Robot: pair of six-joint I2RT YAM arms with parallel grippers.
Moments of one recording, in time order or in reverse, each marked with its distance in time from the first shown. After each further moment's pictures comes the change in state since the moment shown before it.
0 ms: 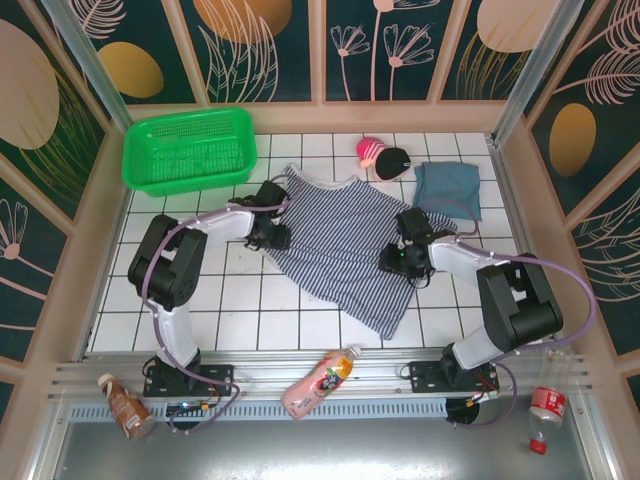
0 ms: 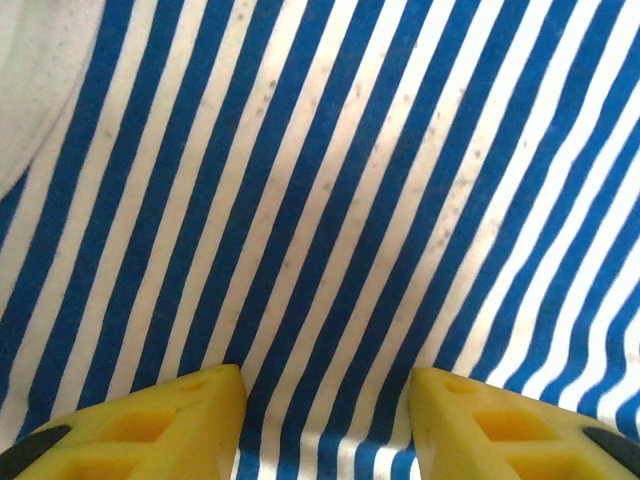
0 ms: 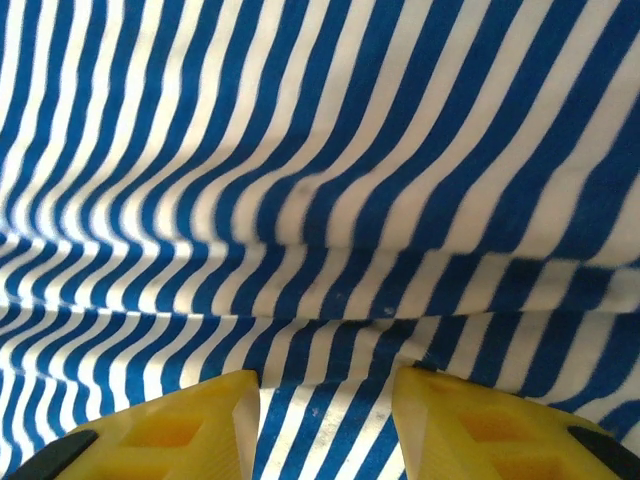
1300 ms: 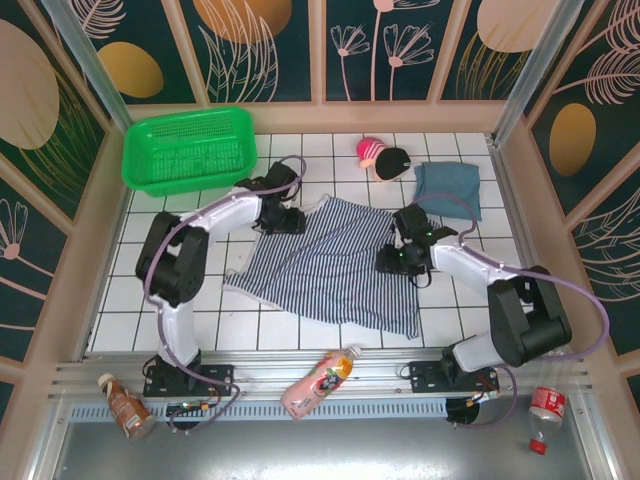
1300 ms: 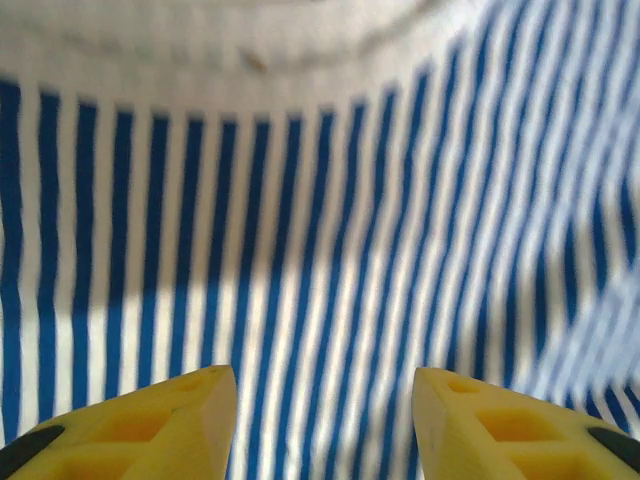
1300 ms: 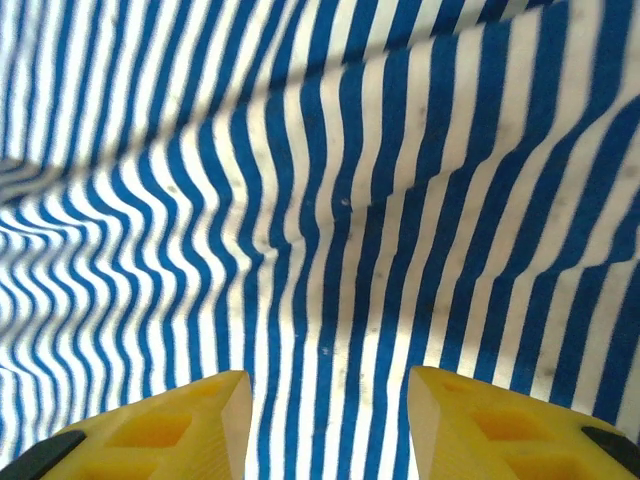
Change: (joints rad) left arm -0.018 0.113 0.295 -0.142 0.075 -0.078; right arm 0.052 -0.116 0.028 -0.116 -0.013 -0.086
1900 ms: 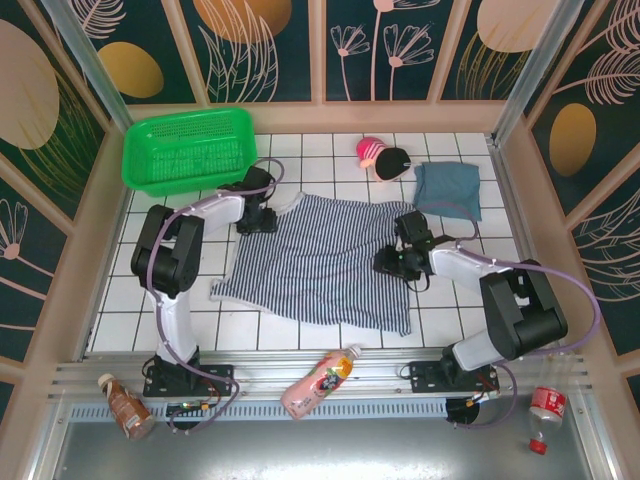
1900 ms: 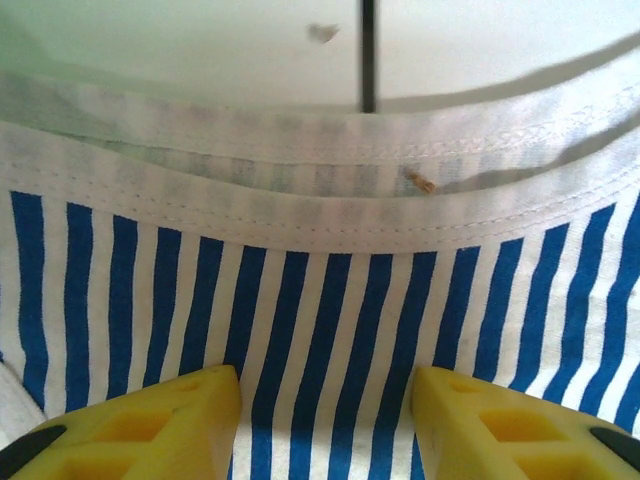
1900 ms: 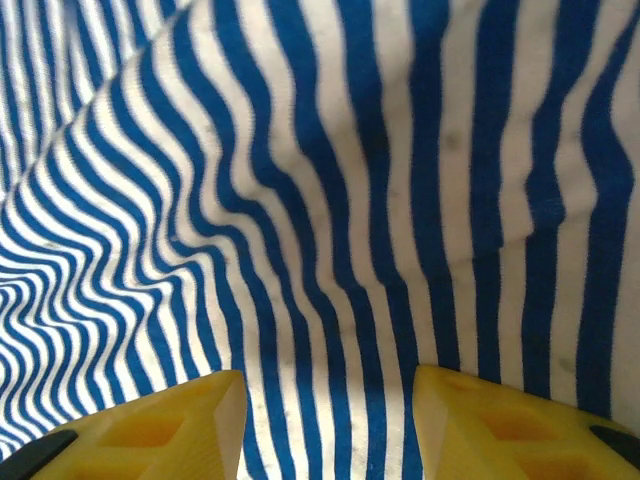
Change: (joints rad) left arm 0.136 -0.006 -0.149 0.121 -0.167 0.043; right arm -0.014 0.058 -0.090 0.179 -0.044 0.143
